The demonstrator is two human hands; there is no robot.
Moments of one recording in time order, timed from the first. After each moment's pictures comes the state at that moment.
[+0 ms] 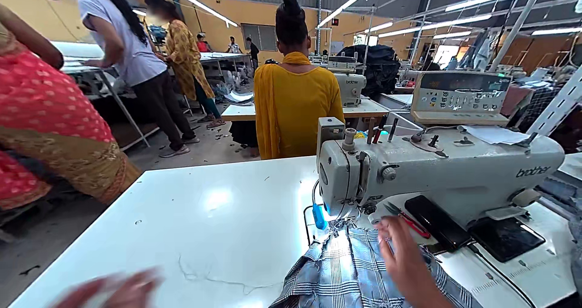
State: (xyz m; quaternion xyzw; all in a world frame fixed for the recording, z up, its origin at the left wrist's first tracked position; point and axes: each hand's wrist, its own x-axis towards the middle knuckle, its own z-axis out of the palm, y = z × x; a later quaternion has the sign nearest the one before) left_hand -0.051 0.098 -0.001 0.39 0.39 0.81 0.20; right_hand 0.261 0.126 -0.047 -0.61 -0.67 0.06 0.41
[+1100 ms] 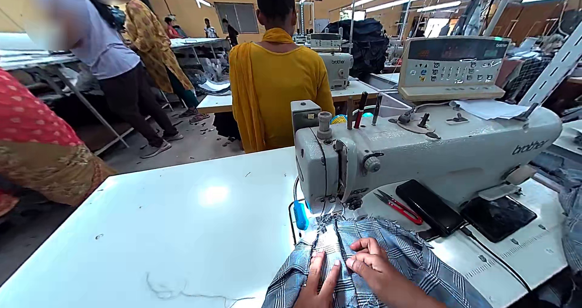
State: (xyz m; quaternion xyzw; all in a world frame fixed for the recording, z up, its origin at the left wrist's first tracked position) left_hand 0.063 0.114 -0.078 0.85 0.38 0.24 0.27; right_hand 0.256 0.115 -0.043 -0.63 -0.59 0.44 0.26
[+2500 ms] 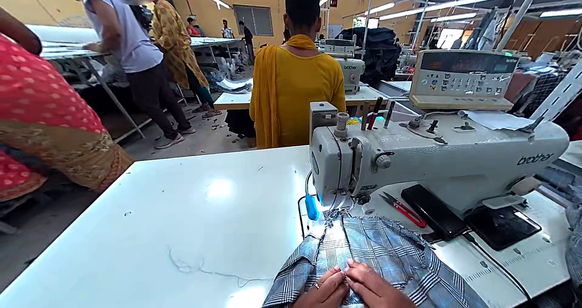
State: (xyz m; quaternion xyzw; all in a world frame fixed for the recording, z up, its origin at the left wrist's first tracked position) left_hand 0.050 0.105 -0.087 0.90 0.27 0.28 0.21; right_hand 0.256 0.075 -0.093 -0.43 -0.85 0.06 0.30
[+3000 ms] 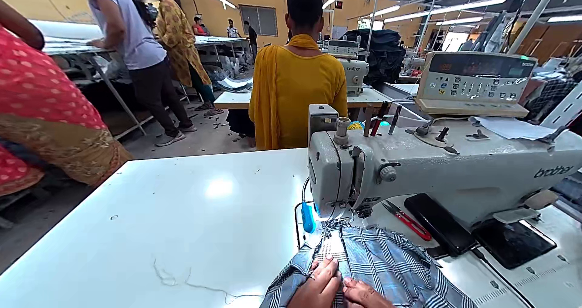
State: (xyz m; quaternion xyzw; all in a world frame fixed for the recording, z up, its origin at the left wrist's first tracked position) left_hand 0.069 0.133 -0.088 0.88 0.32 0.31 0.17; right_hand 0.261 0.079 -0.088 -0.41 -0.85 0.14 0.30
